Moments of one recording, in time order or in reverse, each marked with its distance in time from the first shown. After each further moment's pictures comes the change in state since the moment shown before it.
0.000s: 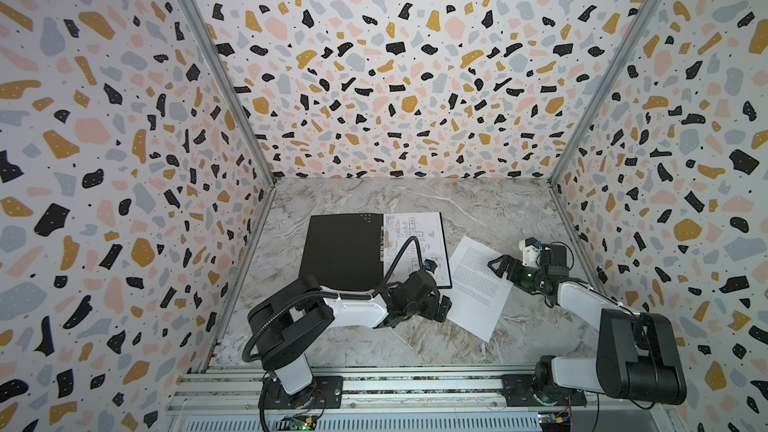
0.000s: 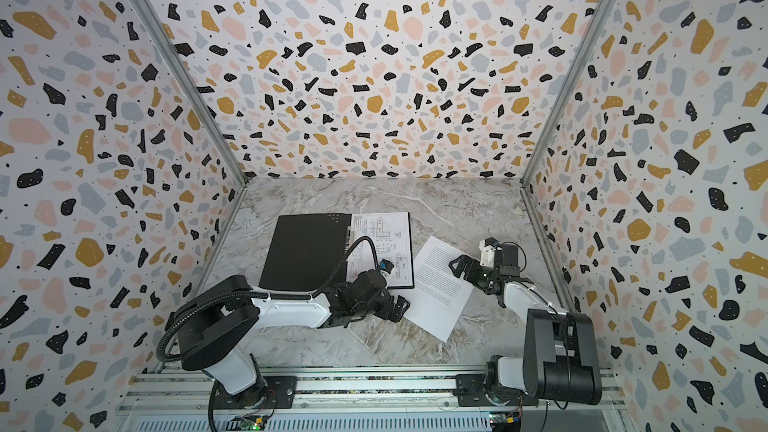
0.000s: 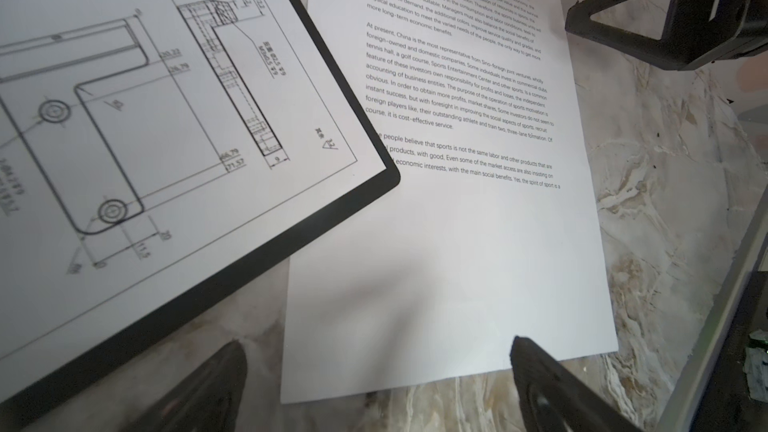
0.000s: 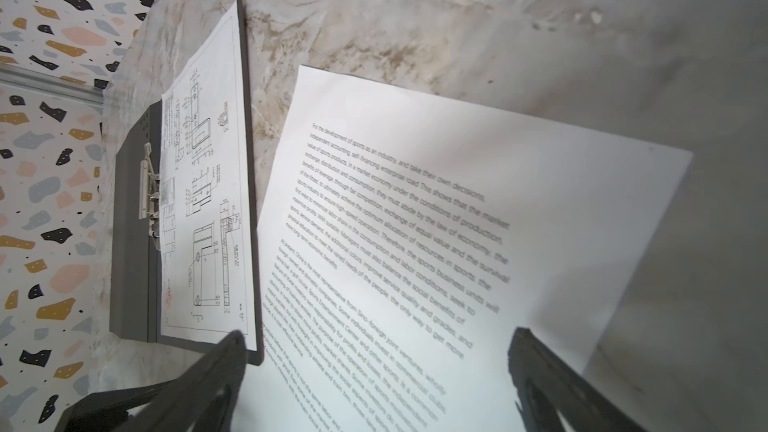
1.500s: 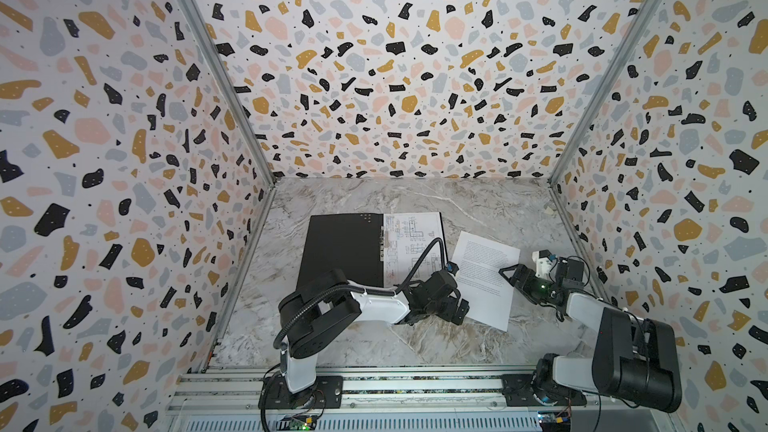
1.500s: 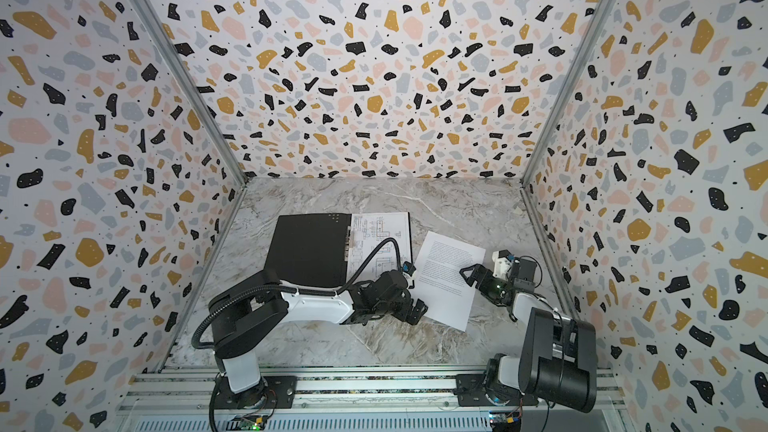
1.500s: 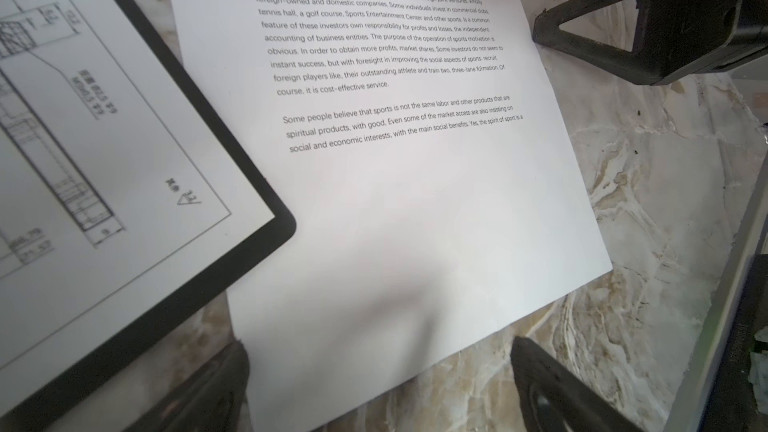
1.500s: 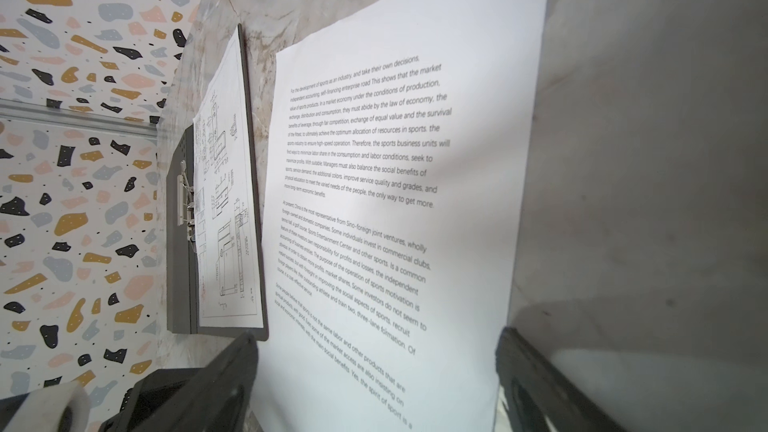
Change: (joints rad) left arm -0.061 0.172 0.188 -0.025 0.032 0.024; right arm -0.178 0.014 -0.103 0.082 -0.191 -0.008
